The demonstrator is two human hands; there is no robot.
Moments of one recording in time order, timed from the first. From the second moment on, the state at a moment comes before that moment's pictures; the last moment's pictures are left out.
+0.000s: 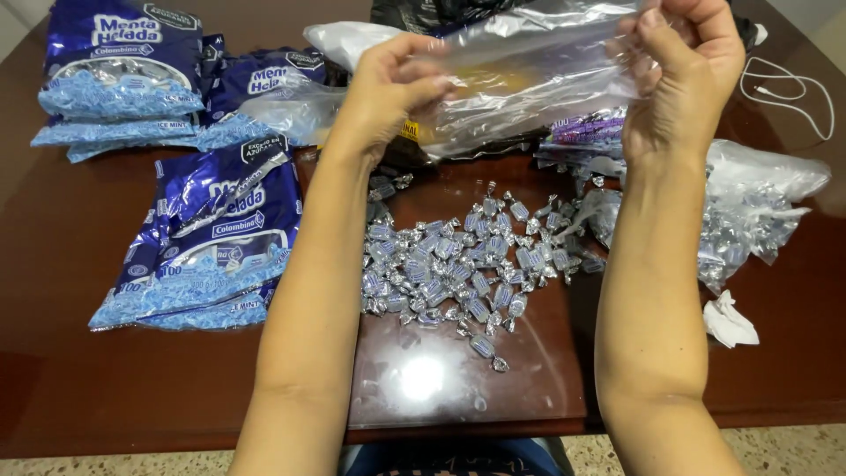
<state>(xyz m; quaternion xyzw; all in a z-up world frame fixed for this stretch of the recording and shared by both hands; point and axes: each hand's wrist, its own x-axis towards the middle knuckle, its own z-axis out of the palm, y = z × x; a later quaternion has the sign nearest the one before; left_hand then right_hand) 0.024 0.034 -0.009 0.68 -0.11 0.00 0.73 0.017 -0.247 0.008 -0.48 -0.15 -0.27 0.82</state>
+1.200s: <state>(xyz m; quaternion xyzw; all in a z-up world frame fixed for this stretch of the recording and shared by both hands) -0.001 0.015 0.006 0.59 -0.26 0.09 0.76 -0.021 -0.209 0.022 -0.69 -0.23 -0.22 0.65</state>
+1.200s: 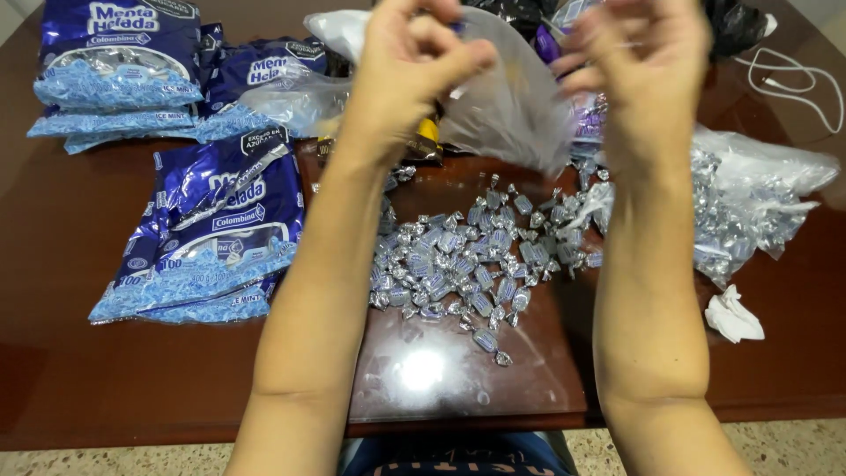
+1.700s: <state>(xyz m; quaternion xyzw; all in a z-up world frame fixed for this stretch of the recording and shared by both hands) -0.015 0.018 0.014 0.84 -0.23 0.36 0.33 -0.014 -0.200 0.009 -0.81 -0.34 -0.34 0.32</state>
